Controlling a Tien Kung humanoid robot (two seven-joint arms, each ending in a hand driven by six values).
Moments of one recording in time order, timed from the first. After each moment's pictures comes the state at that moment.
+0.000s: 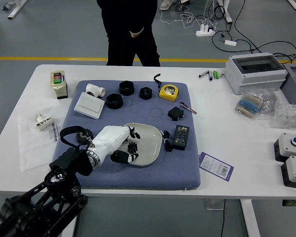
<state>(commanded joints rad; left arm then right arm) -0.35 0.10 -0.95 -1.33 2.24 -0.05 0.20 0.03 -0.24 0.08 0.27 0.43 -0.23 0.14</state>
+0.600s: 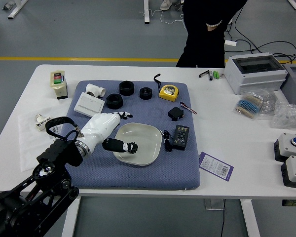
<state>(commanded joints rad) -0.35 0.15 -1.06 -1.37 2.27 -0.06 0.22 0.03 -0.24 0.08 0.27 0.43 -0.23 0.14</state>
